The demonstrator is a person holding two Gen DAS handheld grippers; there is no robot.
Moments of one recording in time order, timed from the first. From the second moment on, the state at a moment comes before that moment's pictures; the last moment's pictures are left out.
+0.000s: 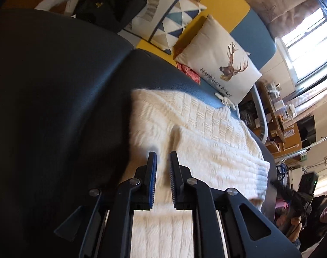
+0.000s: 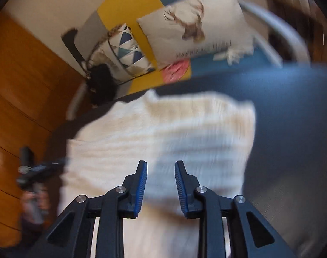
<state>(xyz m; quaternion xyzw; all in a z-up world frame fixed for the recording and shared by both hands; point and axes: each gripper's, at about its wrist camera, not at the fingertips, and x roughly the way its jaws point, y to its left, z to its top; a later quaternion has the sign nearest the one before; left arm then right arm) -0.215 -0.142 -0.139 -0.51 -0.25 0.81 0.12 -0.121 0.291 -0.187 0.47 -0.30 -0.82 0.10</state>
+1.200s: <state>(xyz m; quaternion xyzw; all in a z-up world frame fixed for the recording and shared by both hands) -0.197 -0.064 -0.122 -0.51 -0.20 0.81 0.20 -0.060 0.293 -0.190 0.42 -0.28 -0.86 -0.03</state>
